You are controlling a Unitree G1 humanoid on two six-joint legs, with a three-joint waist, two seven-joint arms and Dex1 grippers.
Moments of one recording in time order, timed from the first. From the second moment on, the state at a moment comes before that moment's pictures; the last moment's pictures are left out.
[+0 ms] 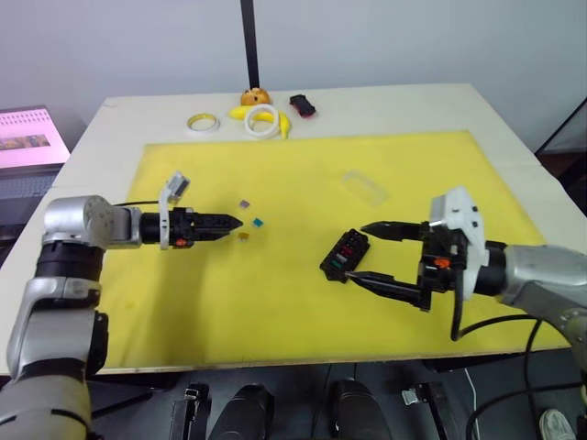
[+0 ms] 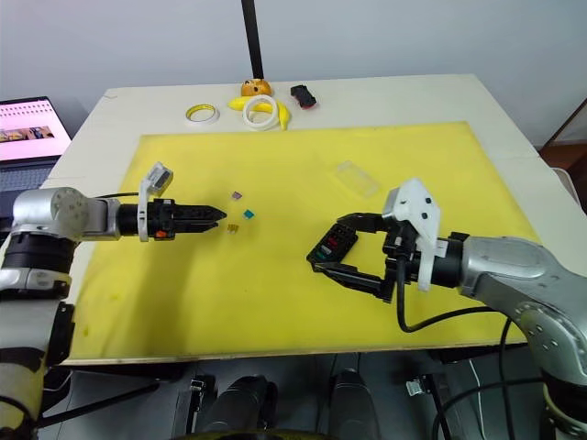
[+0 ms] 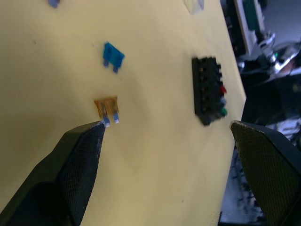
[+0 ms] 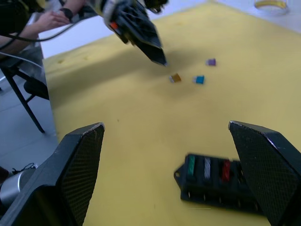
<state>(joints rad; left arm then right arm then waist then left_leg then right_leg) -0.88 0.69 -0.02 0.61 -0.64 1.33 -1.11 -0.26 -0.87 -0.22 -0.70 0.95 0.92 0.72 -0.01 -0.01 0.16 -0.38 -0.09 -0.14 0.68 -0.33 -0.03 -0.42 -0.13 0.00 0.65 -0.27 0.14</state>
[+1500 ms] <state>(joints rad) -0.93 0.54 0.00 0.80 -0.47 1.20 -1.10 -0.28 -0.84 -0.13 -0.66 0.82 0.84 0.68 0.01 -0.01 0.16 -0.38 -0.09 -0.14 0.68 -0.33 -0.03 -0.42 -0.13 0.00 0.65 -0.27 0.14</state>
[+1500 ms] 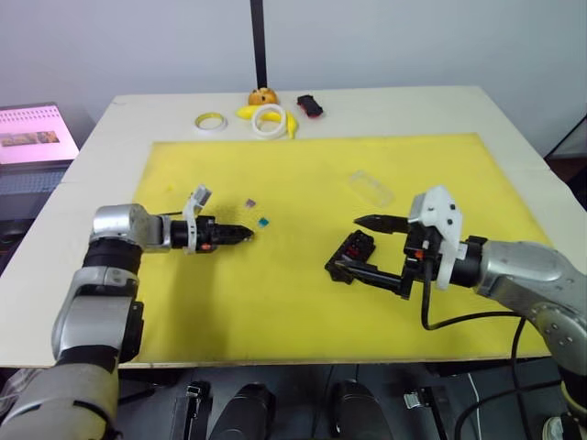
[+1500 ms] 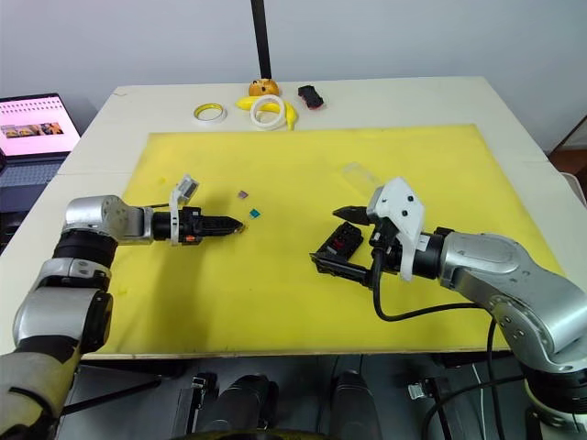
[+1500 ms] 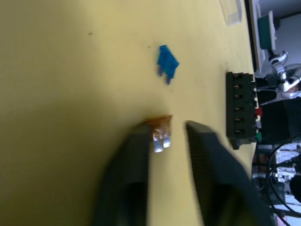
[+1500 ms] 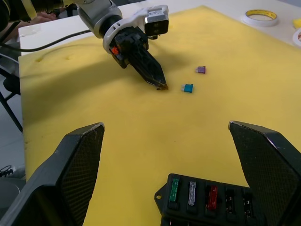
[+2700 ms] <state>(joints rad) -0.83 0.52 -0.05 0.02 -0.82 1.25 -1.25 -0.44 -0.76 -0.13 -0.49 1.65 1.03 0.20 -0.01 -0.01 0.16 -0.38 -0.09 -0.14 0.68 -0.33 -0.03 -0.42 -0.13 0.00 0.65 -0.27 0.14</state>
